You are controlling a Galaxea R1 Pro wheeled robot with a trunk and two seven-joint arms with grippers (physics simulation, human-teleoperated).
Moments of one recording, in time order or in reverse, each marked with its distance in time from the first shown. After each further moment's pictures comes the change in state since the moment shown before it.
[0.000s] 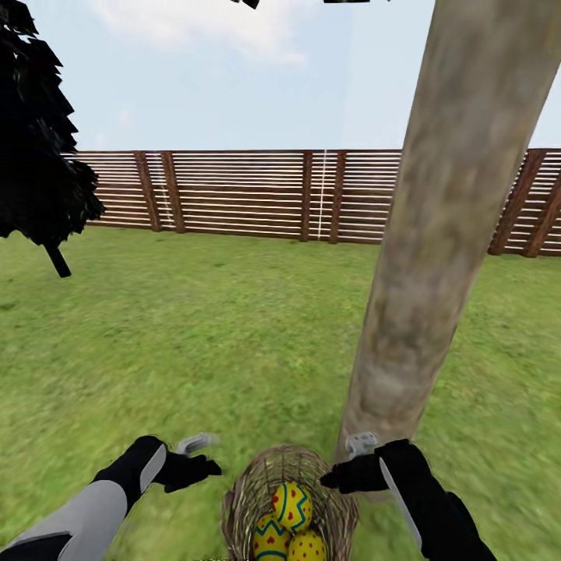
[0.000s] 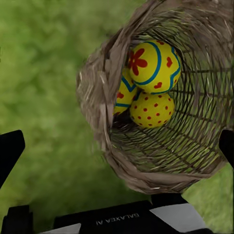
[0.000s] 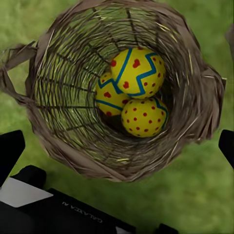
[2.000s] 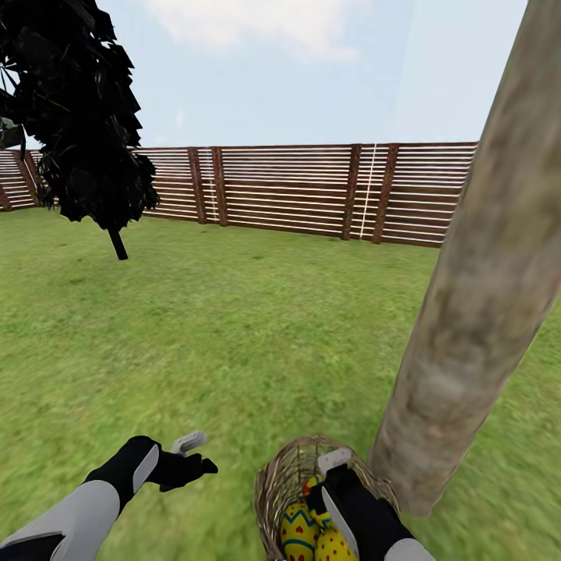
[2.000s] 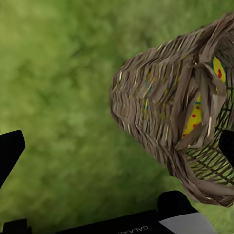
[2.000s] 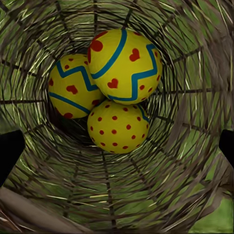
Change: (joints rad) left arm 0.000 0.028 0.000 0.000 0.000 -0.001 -0.052; right arm -0.131 0.179 0.167 0.542 -0.079 -0.313 -0.604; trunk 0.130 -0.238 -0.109
